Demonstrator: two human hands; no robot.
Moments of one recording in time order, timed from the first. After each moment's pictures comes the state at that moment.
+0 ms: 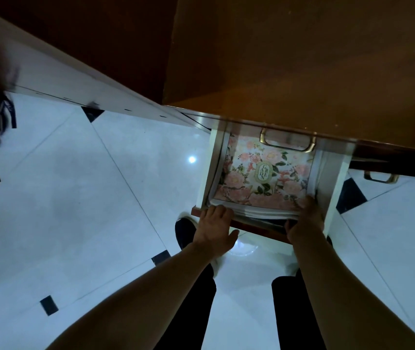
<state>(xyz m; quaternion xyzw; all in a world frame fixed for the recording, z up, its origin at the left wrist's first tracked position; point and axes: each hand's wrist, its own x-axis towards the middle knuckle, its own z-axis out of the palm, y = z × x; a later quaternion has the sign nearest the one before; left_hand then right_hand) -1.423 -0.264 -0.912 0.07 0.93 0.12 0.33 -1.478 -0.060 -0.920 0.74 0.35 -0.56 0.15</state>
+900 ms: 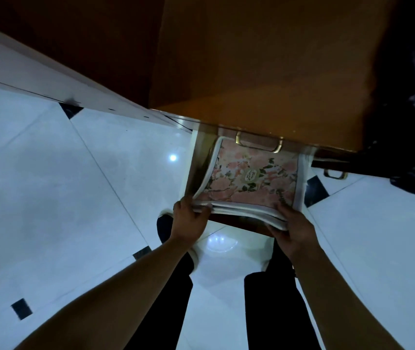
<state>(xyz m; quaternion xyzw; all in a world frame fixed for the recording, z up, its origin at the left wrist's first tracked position) -1.434 -0.260 -0.878 -0.28 0.85 0.34 0.28 -1.466 -0.023 -0.839 0.60 0.35 -0.68 0.24</state>
